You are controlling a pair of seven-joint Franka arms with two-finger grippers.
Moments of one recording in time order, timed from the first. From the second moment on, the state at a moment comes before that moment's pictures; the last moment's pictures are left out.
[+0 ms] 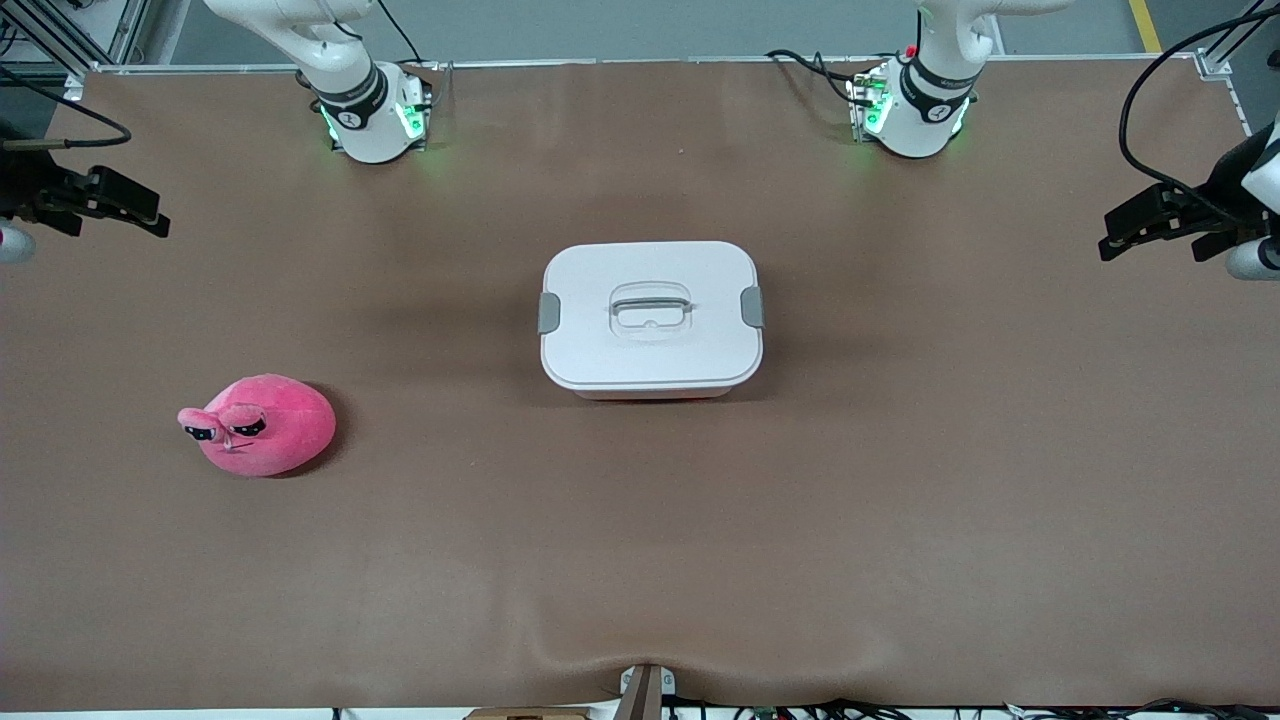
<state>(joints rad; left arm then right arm) -0.05 0.03 0.00 -1.49 -0.02 1.47 -0.02 0.00 -0.03 -0.01 -1.54 0.01 1.38 0.01</state>
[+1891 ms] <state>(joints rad) -0.08 0.11 -0.02 -1.47 -0.02 1.48 -0.36 0.00 -0.03 -0.03 -1.54 0.07 1.41 0.01</state>
